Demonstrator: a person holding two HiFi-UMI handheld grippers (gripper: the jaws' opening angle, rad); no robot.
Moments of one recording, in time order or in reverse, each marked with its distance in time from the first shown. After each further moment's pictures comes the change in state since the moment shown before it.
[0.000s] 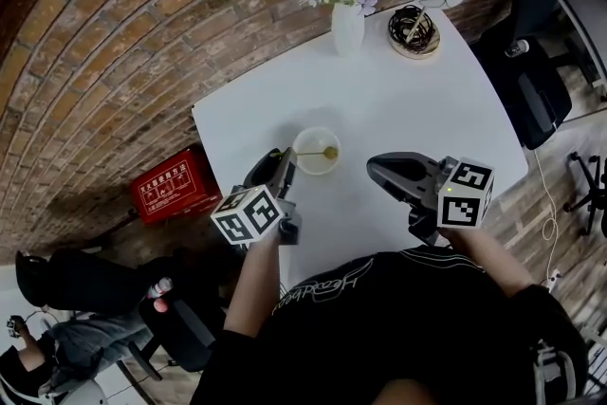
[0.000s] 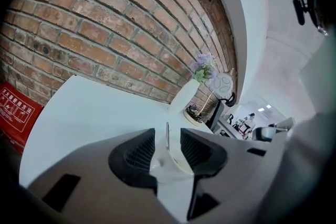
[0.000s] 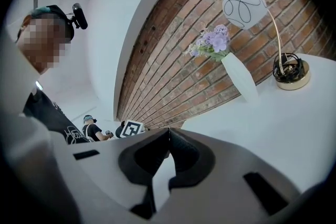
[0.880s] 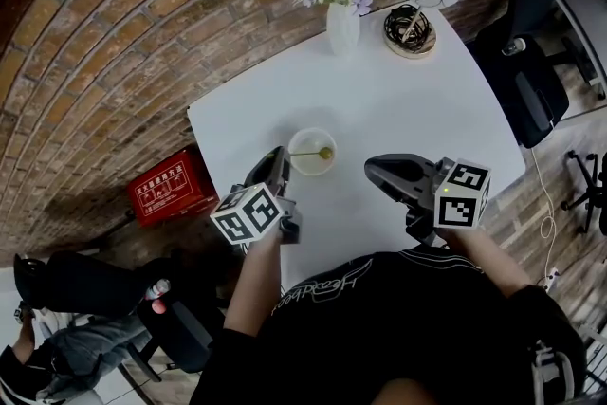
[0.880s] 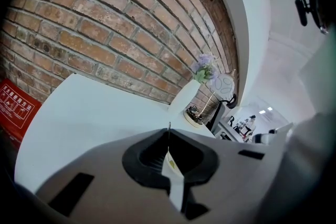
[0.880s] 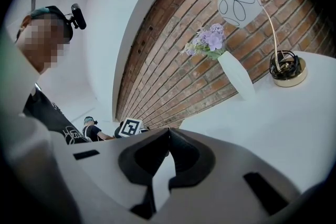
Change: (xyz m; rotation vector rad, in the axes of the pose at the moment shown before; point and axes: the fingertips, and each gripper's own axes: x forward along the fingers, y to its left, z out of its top) left arm 0.007 -0.005 0.001 -0.021 -0.010 0.007; right arm -0.002 -0.007 -0.006 0.018 0.001 -0.012
